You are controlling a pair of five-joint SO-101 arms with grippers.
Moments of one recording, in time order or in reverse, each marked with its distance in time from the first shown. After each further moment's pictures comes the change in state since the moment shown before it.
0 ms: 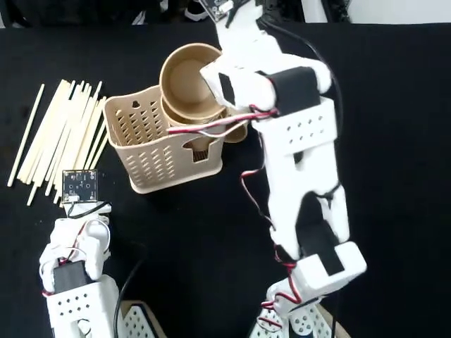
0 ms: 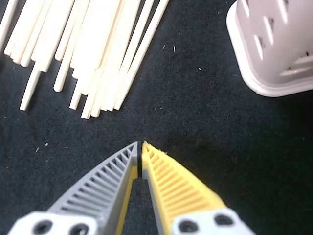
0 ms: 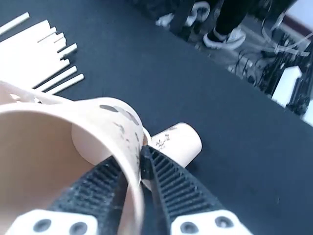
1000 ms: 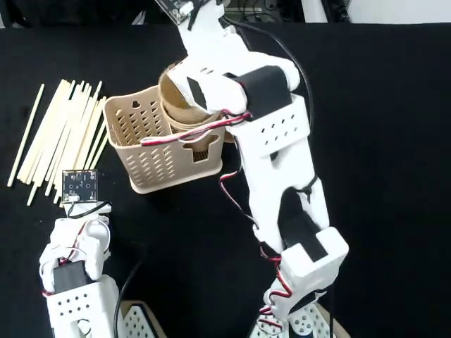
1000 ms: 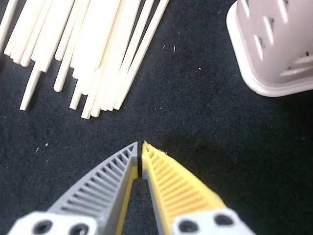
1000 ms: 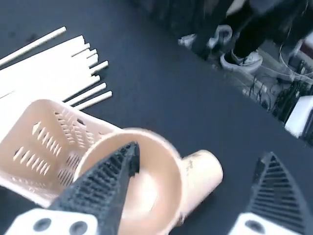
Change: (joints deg) left arm 0.0 0.0 0.0 0.0 0.0; right arm -7.2 6.0 -10.6 0.4 -0.2
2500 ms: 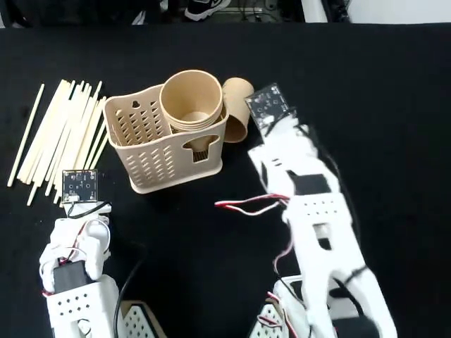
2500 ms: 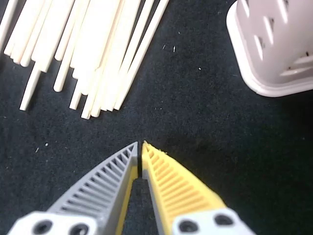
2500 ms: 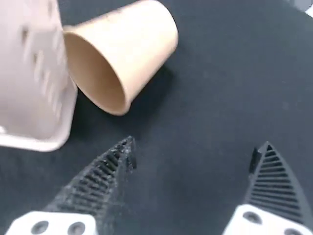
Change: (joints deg) left arm 0.0 0.0 0.0 0.0 0.0; right arm 19.8 -44.0 109.0 -61.0 5.0
